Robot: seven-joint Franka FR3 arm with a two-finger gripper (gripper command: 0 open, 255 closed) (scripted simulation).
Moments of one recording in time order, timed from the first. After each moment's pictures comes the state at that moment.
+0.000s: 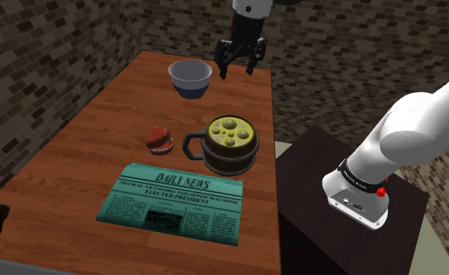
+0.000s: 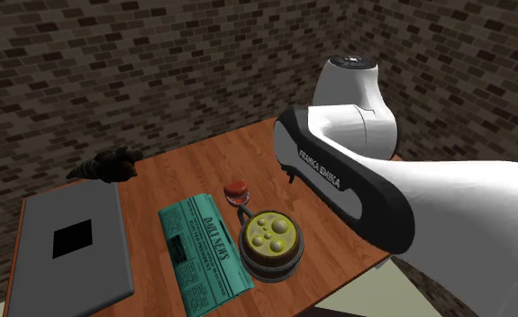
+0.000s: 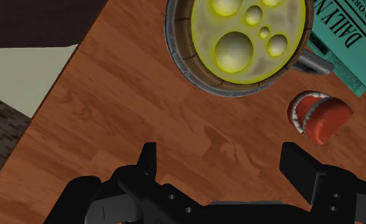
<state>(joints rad) 0.07 -0.33 0.31 -2.27 0.14 2.01 0.56</state>
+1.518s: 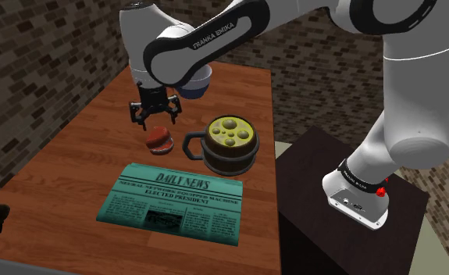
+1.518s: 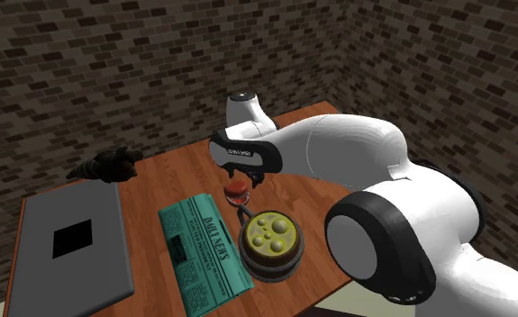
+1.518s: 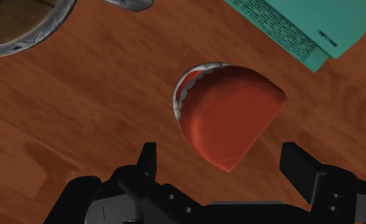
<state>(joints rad) 0.28 0.57 0.40 -1.60 -0.20 2.13 1.04</state>
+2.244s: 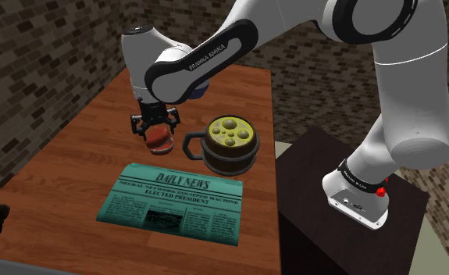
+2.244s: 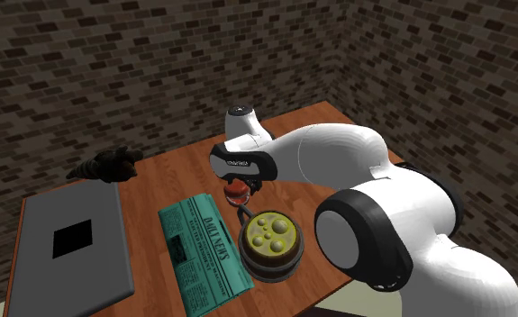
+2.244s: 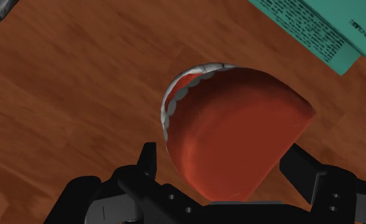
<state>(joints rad) 0.31 0.65 0.38 -1.59 -0.23 2.20 1.06</state>
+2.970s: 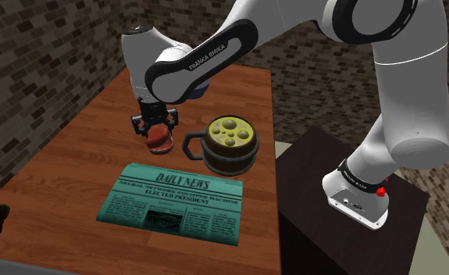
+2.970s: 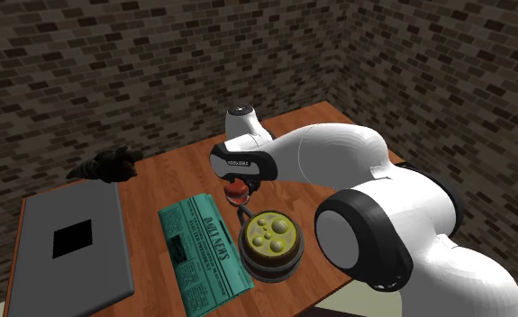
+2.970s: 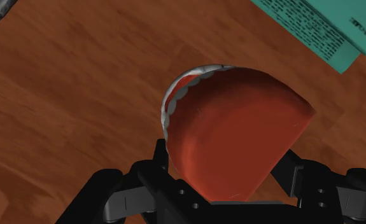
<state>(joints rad) 0.31 0.65 0.38 -1.59 -0.23 2.20 1.06</state>
